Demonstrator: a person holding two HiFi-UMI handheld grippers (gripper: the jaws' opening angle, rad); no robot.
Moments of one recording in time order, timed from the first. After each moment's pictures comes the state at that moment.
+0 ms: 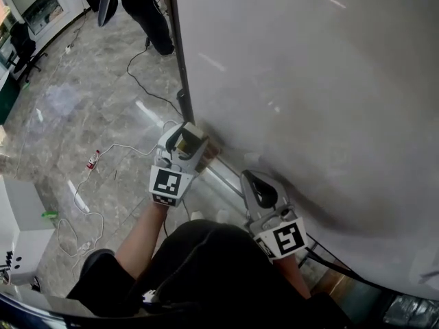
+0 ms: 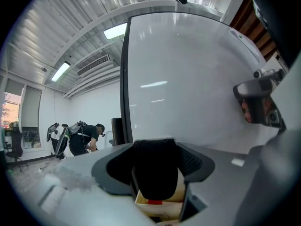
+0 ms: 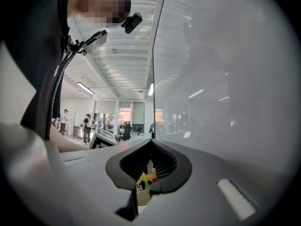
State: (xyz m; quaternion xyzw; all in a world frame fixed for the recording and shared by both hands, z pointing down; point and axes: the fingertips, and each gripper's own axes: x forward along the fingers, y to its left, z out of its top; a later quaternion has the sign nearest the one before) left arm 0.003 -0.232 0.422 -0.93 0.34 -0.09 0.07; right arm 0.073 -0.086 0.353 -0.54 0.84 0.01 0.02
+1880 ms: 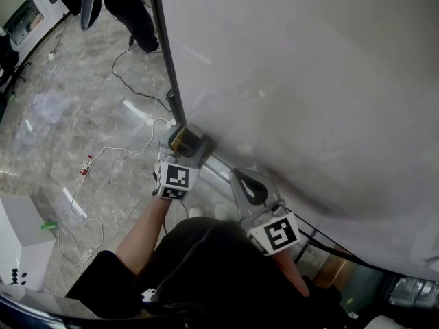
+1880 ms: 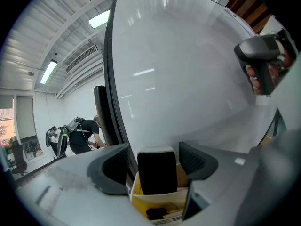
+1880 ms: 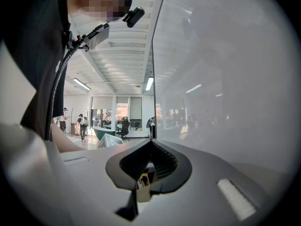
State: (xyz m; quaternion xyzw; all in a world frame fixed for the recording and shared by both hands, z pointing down) left arm 0.021 -0.252 0.489 -0.93 0.33 -0.17 0.08; right arm 0.055 -0.098 0.370 -0.56 0.83 -0.02 0.00
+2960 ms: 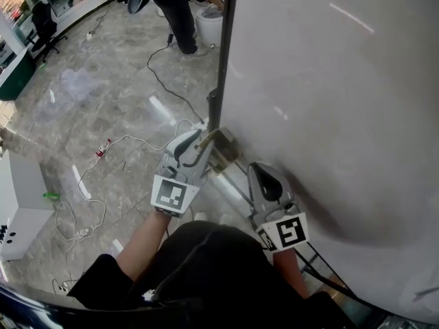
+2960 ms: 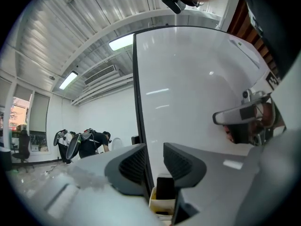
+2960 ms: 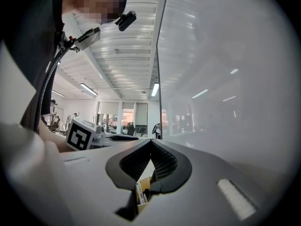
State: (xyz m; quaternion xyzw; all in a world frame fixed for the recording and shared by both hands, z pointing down) left arm -0.046 -0.205 0.367 -0.92 0.38 -0.03 0.07; right arm 0.038 -0.116 0.345 -0.53 0.85 0.01 0.03
